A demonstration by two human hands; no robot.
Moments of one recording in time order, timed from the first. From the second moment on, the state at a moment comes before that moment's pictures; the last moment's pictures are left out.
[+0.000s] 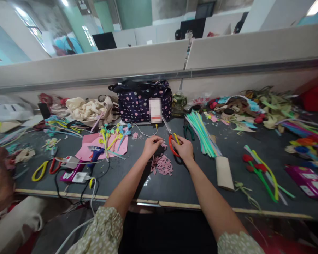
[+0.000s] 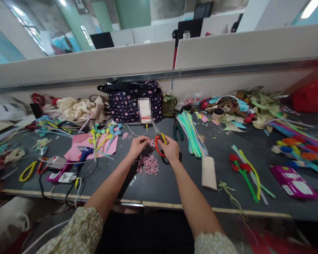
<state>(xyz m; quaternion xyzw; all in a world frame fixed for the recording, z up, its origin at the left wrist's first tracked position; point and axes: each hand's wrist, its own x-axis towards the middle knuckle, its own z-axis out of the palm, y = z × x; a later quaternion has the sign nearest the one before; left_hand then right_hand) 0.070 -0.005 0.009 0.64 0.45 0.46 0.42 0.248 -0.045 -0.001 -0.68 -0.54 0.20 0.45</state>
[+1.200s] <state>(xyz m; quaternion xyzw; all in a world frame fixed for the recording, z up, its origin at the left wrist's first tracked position) 0.008 0.008 -0.001 0.24 0.39 0.65 0.61 0.232 -0.061 -0.014 -0.56 -0.77 0.01 0.30</state>
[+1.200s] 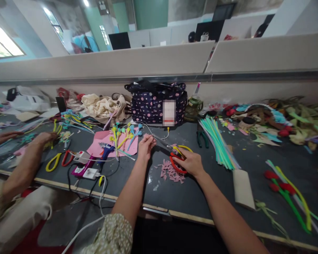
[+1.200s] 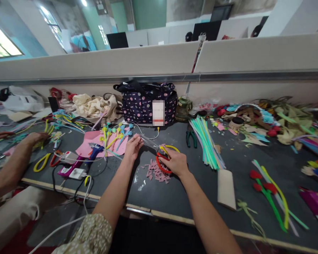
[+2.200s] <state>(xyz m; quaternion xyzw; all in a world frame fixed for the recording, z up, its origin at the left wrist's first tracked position) 0.005 0.010 -0.002 0.21 0.43 0.62 0.62 0.234 -0.057 -0.016 -0.56 -0.78 0.05 0.27</state>
